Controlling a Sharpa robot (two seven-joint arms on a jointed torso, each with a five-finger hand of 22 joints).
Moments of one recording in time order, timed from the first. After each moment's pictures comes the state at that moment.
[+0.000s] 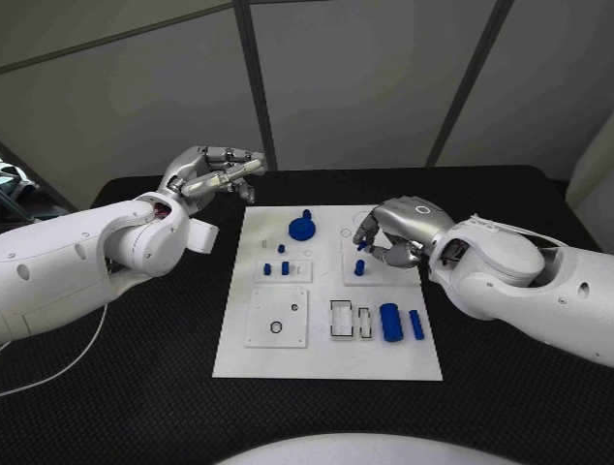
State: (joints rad) left arm 1.16 -0.89 0.05 1.42 -0.16 -0.19 0.43; left_hand 1.38 -0.13 0.34 0.07 0.11 1.01 0.19 0.12 0.07 1.10 0.11 0.22 0.07 1.20 0.03 0.84 0.42 0.20 1.16 0.13 0.47 0.93; right arm 1.14 -0.83 0.00 1.69 -1.76 -0.31 -0.19; right_hand 1.44 -0.09 0.49 -0.01 0.11 1.14 0.14 0.11 0.08 1.21 0.06 0.18 0.19 1.46 -0.01 1.23 1.12 0.05 1.46 0.09 1.44 1.31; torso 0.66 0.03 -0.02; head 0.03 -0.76
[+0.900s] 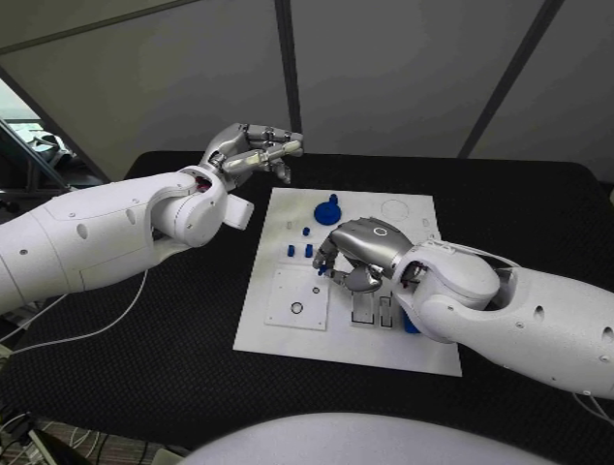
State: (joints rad) left arm 1.16 -0.85 0.05 1.39 -0.16 -0.18 0.43; left_hand 1.40 -0.12 0.34 0.06 0.11 1.01 0.19 0.12 0.07 1.10 0.12 0.22 0.07 1.20 0.03 0.84 0.41 0.20 1.16 0.13 0.47 0.93; right arm 1.07 -0.62 -0.01 1.65 -1.75 -0.27 -0.16; right_hand 1.43 -0.10 0.49 -0.03 0.16 1.14 0.14 0.10 0.09 1.21 0.06 0.18 0.19 1.46 -0.01 1.23 1.12 0.05 1.46 0.09 1.45 1.31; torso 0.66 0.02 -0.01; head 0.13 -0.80
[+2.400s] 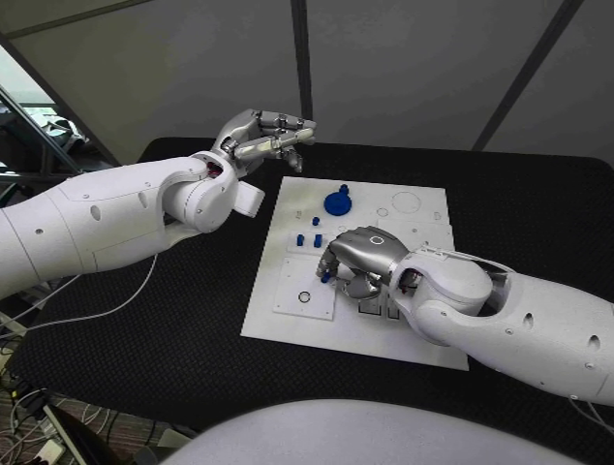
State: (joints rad) left arm 1.16 -0.85 0.05 1.39 -0.16 -0.17 0.43; left_hand 1.40 -0.12 0.34 0.06 0.11 1.01 0.19 0.12 0.07 1.10 0.12 0.22 0.07 1.20 0.03 0.84 0.41 0.20 1.16 0.13 0.47 0.92; right arm 1.03 -0.58 -0.03 1.61 -1.81 -0.21 -0.14; right_hand 1.42 -0.09 0.49 -0.03 0.16 1.14 0.14 0.09 0.09 1.21 0.06 0.18 0.19 1.46 -0.01 1.23 1.12 0.05 1.46 0.09 1.46 1.31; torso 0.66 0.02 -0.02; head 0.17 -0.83
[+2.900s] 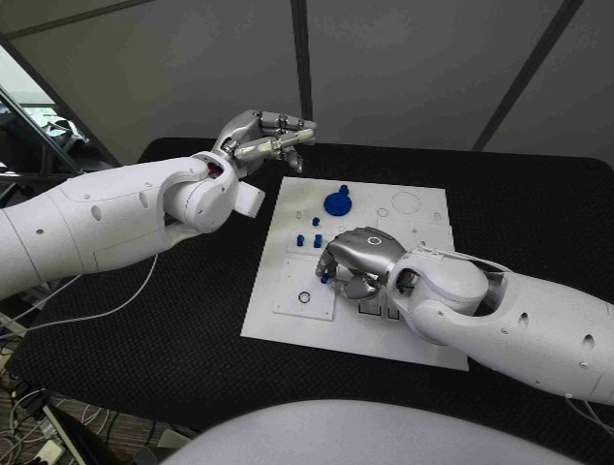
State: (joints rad) left arm 1.16 -0.85 0.05 1.39 -0.16 -0.17 0.43; left_hand 1.40 -0.12 0.34 0.06 0.11 1.01 0.19 0.12 0.07 1.10 0.12 0.22 0.07 1.20 0.03 0.84 0.41 0.20 1.16 0.13 0.47 0.92; right arm 1.03 -0.57 -0.03 1.59 -1.82 -0.20 -0.15; right_hand 1.39 -0.11 0.48 -0.02 0.16 1.13 0.15 0.08 0.08 1.20 0.07 0.15 0.19 1.47 -0.01 1.23 1.11 0.05 1.46 0.09 1.46 1.31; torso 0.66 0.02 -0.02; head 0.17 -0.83
